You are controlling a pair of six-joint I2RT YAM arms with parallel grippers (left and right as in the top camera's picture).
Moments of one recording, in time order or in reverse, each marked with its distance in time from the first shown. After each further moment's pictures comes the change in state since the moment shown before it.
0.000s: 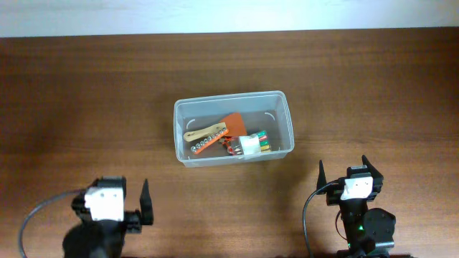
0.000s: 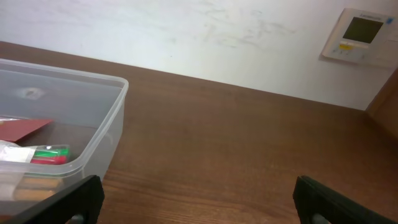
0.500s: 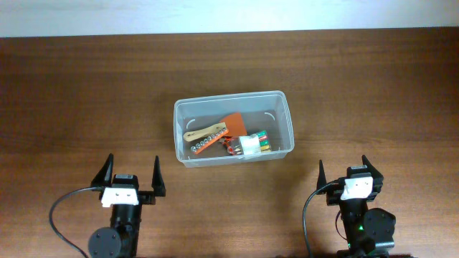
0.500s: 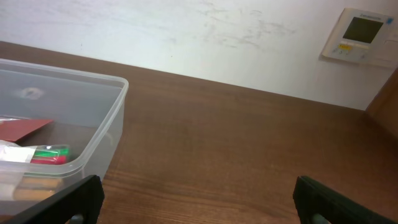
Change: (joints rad) left arm -0.003 -0.151 -0.560 0.884 0.036 0.021; right arm 0.000 0.000 0.000 0.000 0.000 0.000
